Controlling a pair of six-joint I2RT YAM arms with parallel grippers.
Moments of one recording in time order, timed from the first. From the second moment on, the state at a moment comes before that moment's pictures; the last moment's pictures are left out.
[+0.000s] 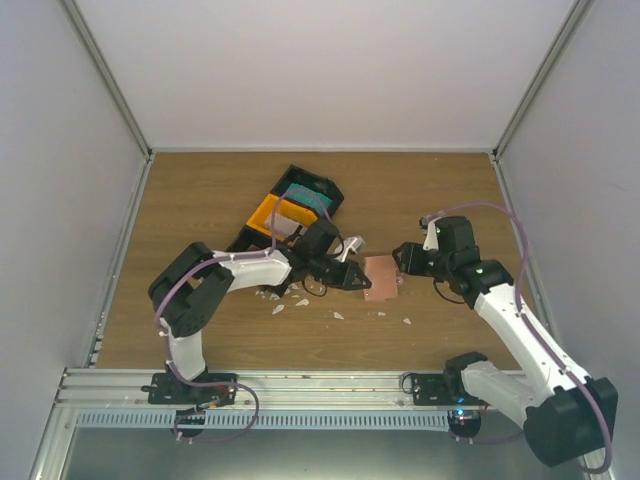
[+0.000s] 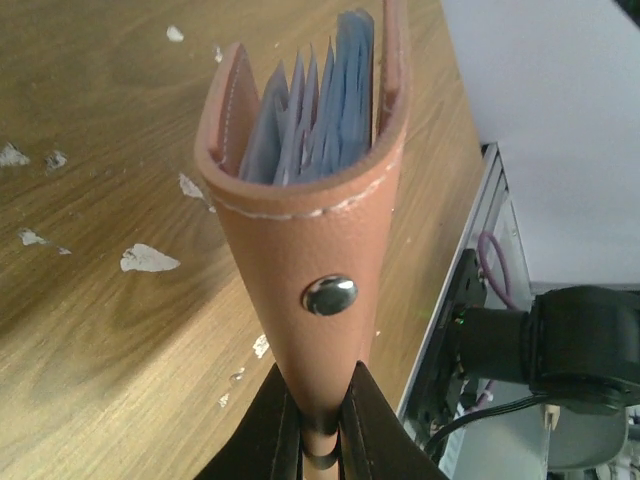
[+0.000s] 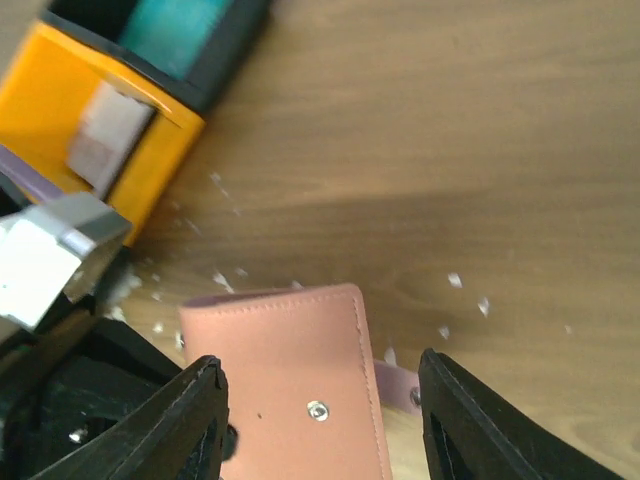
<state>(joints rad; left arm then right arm) -0.79 1.81 1.04 0.06 0.66 -0.63 0.30 0.97 0.79 -0.57 -0.20 0.40</state>
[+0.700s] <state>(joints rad) -0.77 1.94 1.08 -0.13 0.60 -0.47 0.32 1.17 0.66 -0.56 -0.20 0.43</state>
